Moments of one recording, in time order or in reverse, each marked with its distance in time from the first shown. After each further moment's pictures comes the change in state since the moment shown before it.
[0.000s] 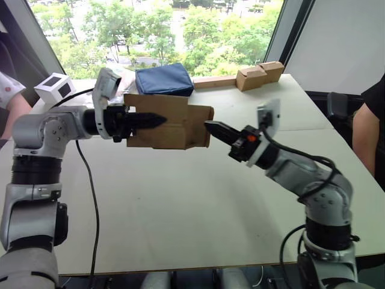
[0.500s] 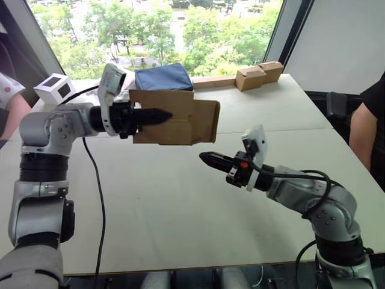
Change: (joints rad) left arm -0.023 -0.052 0.008 0.000 -0.011 0.000 0.037; right arm 0.070 -0.002 0.187 -0.037 -0.105 -0.024 0.038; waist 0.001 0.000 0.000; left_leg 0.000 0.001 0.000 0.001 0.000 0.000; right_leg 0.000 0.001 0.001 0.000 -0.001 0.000
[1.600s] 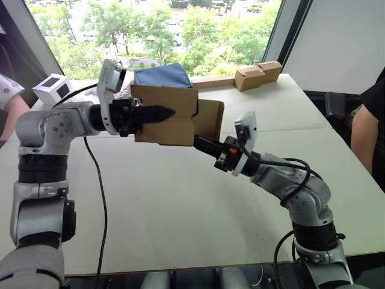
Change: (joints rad) left arm 0.002 -0.005 0.037 -0.057 -0.057 0.067 0.044; right arm -0.094 0.117 0.031 0.133 -0.138 -0.140 0.155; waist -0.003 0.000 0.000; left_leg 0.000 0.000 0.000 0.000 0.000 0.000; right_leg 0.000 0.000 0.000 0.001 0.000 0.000
